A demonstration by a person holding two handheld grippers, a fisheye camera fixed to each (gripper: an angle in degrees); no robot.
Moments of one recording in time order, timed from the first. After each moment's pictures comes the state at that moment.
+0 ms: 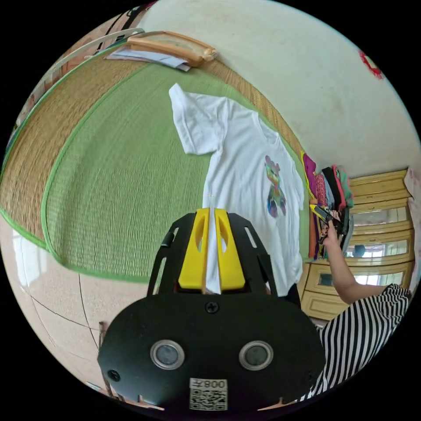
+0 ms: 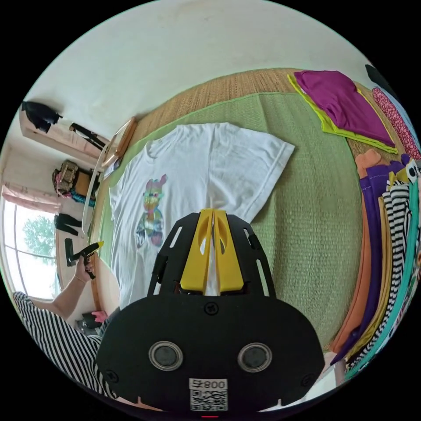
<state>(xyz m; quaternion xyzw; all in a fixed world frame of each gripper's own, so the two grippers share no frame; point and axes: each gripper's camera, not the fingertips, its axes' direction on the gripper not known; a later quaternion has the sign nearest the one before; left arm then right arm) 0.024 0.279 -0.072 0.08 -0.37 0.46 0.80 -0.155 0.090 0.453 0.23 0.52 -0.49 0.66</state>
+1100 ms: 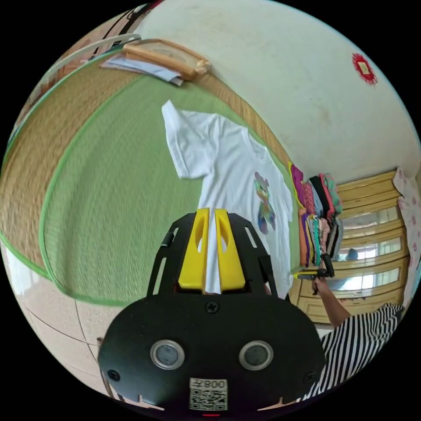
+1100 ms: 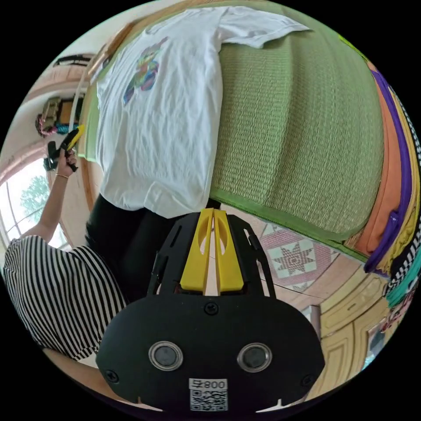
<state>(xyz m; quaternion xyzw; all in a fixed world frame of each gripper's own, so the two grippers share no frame) 0.040 0.231 -0.033 0.11 -0.33 0.49 0.80 -0.026 0.167 0.422 0.01 0.67 -0.33 0.67</state>
